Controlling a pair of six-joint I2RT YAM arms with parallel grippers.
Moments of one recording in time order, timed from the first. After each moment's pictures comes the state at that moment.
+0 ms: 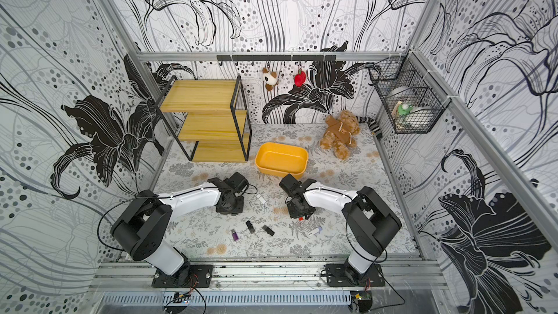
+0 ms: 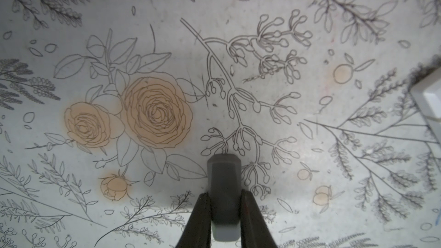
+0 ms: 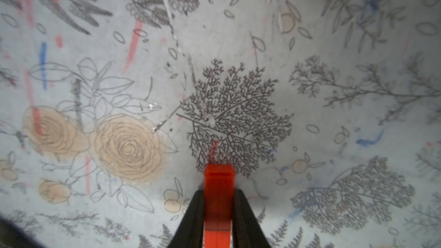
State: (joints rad) left arm -0.59 1.62 0.88 -0.70 -0.12 -0.62; right arm 0.75 1.66 0.93 -0.69 0.08 0.45
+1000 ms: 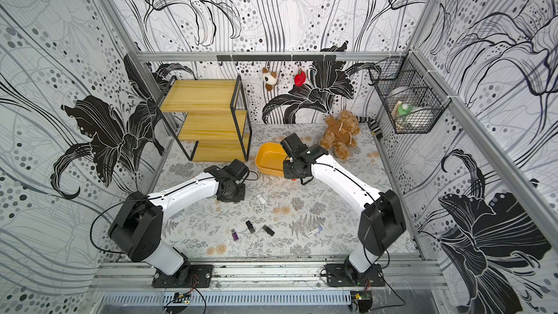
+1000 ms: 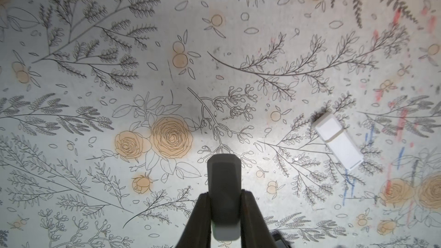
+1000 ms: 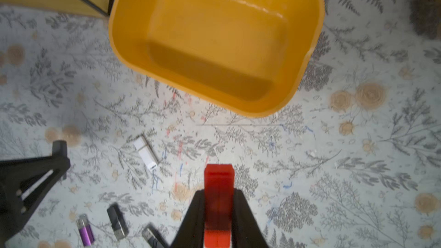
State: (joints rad) left arm -0.56 1.60 1.10 -0.85 -0.14 -0.58; right arm 0.60 1.69 1.51 -0.92 0.10 0.45
